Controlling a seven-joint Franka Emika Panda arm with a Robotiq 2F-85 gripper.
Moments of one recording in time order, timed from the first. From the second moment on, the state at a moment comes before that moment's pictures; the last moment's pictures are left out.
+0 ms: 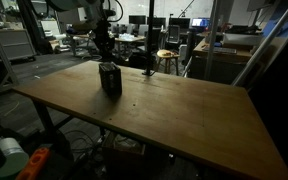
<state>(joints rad) 0.15 0.15 0.04 -2.05 -0.23 2.33 0.46</state>
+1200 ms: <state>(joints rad) 0.12 0.16 0.03 -2.11 -0.23 2.39 0.46</state>
